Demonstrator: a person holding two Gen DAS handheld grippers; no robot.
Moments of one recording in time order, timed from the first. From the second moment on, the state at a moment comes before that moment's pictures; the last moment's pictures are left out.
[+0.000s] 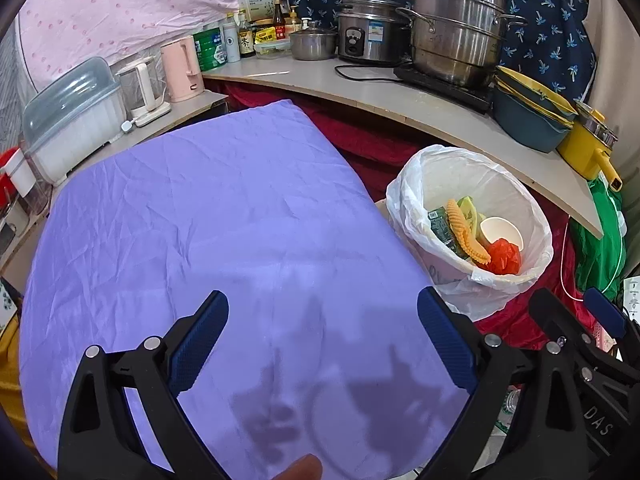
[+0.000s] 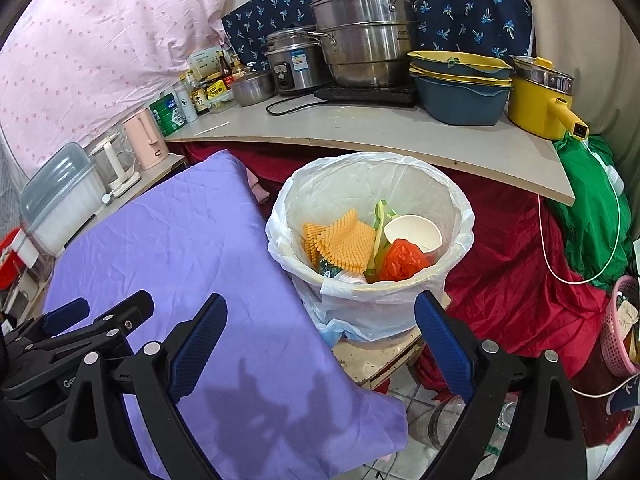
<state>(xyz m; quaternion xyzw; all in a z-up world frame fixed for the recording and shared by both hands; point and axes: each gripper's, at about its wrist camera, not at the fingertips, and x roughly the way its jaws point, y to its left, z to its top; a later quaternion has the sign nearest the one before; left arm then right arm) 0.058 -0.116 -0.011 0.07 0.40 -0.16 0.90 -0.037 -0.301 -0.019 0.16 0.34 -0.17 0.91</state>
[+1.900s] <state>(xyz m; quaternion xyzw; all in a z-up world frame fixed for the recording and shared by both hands) 0.041 -0.137 -0.020 0.10 0.39 -0.17 0.90 -0.058 -0.316 -0.028 0.15 0.34 -0.20 0.91</state>
